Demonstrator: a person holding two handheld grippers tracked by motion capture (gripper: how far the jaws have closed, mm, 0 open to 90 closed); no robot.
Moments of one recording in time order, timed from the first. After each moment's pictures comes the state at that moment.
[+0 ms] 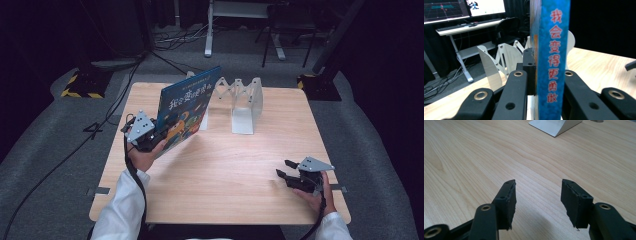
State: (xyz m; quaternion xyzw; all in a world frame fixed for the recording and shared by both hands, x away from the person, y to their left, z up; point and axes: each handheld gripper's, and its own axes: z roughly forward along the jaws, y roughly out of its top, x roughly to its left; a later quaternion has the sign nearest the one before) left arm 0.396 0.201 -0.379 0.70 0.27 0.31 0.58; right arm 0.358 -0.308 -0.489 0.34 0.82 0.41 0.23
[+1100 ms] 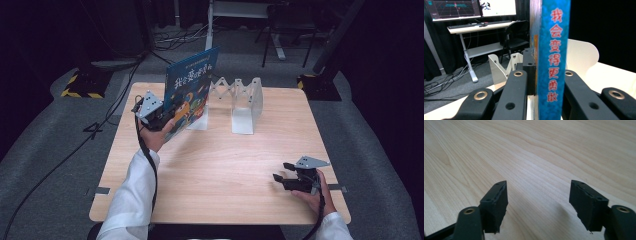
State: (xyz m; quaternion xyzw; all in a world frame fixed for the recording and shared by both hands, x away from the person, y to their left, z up) left arm 0.452 0.182 -0.372 0.67 0.31 0.31 0.59; right arm 0.364 -0.304 -0.494 0.37 0.83 0.40 0.16
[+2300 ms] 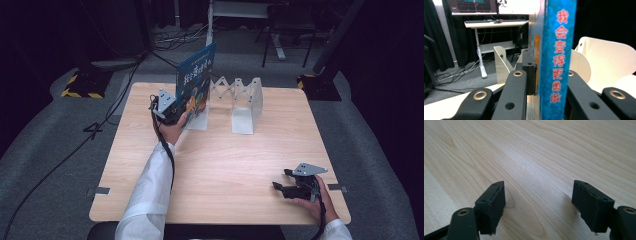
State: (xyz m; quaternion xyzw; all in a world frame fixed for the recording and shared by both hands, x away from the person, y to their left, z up) left arm 0.492 0.152 -0.409 0.63 0.37 0.33 0.59; right arm 0.347 -0.302 -0.504 0.36 0.84 0.37 0.16
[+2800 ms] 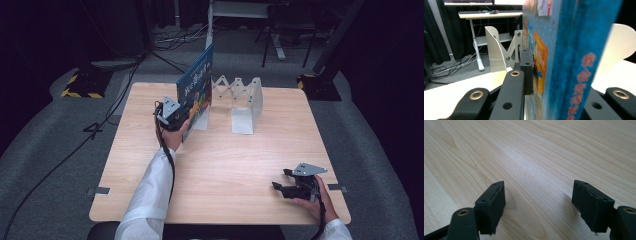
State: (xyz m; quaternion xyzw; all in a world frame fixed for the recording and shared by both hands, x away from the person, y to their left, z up) left arm 0.491 0.146 -0.428 0.66 0.37 0.31 0.57; right arm 0.348 -0.301 -0.504 0.36 0.84 0.38 0.16
